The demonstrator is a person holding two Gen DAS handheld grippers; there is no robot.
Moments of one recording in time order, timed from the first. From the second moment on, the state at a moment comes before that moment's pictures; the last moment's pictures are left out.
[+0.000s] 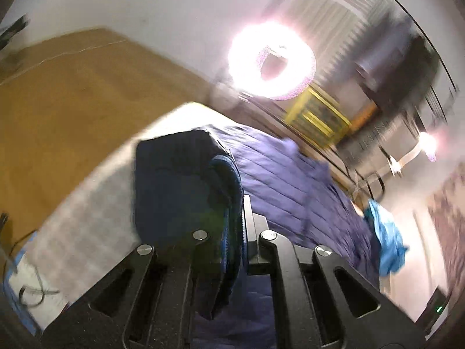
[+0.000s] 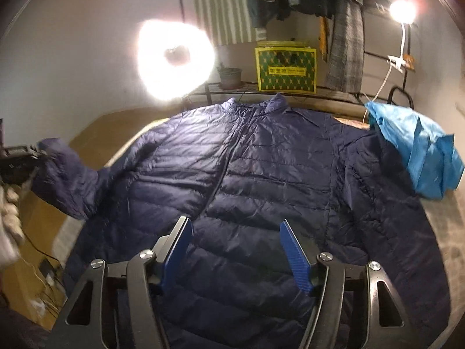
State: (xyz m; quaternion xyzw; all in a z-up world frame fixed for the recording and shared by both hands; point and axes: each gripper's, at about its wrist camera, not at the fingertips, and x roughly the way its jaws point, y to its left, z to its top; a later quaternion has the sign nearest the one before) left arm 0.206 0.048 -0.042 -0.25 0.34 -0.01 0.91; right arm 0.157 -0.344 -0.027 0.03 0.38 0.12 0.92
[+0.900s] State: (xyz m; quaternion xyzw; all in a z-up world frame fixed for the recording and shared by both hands) left arm 0.267 -0.133 -0.095 -0.23 0.46 -0.17 0.84; right arm 0.232 -0.398 -0.033 0.14 0.40 0.08 0.90
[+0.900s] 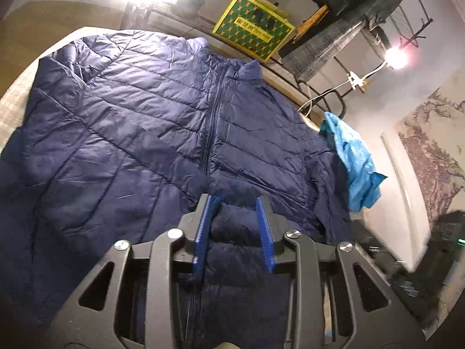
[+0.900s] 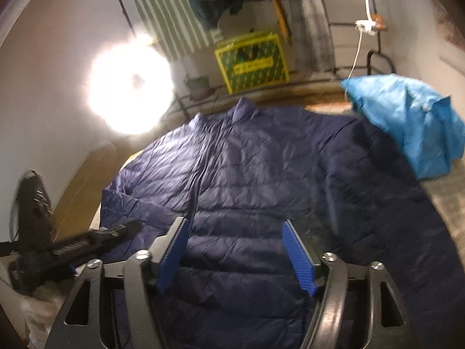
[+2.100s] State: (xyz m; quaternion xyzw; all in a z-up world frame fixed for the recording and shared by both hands) left arm 0.278 0.082 -0.158 -0.24 0.46 0.04 0.85; right arm 0.375 -0.302 -0.074 0.13 0.42 0.13 0.89
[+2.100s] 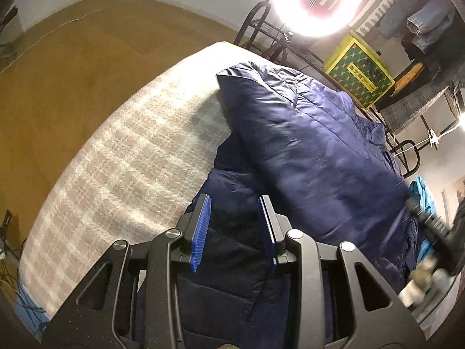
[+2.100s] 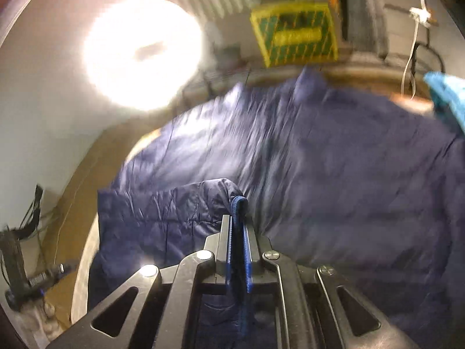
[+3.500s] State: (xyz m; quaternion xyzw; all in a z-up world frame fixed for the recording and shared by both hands) left arm 0.242 -0.015 -0.066 -0.16 0.38 -0.02 0.91; right arm 0.331 -0.472 -0.006 0.12 0.36 -0.01 0.93
